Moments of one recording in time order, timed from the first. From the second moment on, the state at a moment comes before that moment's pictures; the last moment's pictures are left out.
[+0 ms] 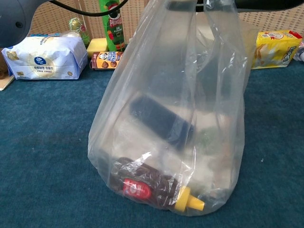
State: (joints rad) left arm -1.20 -1.62 -0.42 -1.40 1.46 1.21 0.11; right arm 0.23 -1.41 1.12 -1.97 -0.63 -0.11 0.49
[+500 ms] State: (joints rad) left arm -1.23 -1.63 -0.44 -1.40 1.42 1.17 0.15; right arm 0.23 -1.40 1.11 -1.96 -0.63 -0.12 0.50
